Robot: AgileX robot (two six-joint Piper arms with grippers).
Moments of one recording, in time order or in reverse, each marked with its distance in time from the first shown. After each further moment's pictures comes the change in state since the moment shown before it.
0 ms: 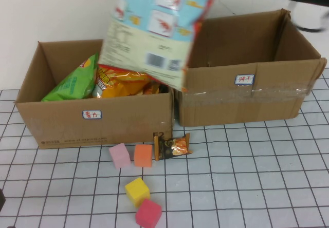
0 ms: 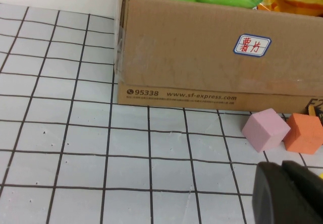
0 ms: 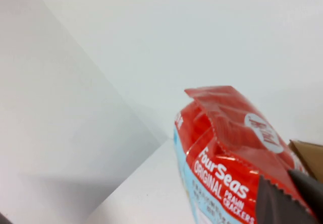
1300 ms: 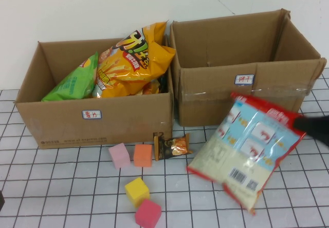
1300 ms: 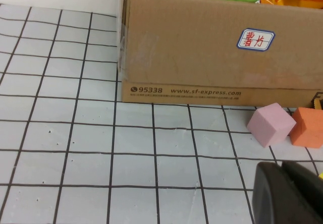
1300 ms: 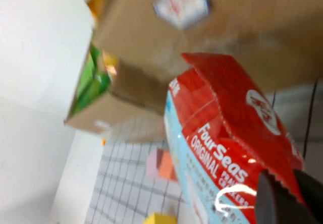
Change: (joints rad) right arm -0.479 0.088 0.856 0.039 0.252 -0.423; left arm 0.000 0.000 0.000 0.027 0.009 0.000
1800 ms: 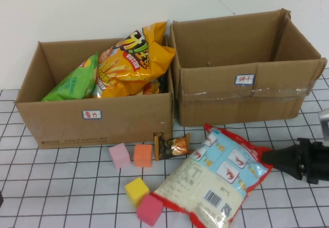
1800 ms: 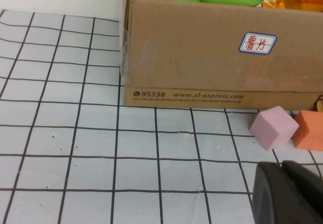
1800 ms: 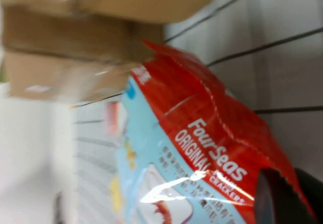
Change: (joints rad) right arm 0.140 0.177 0.003 0.024 -0.110 0.055; left arm 0.000 0.000 0.000 0.015 -0.008 0.000
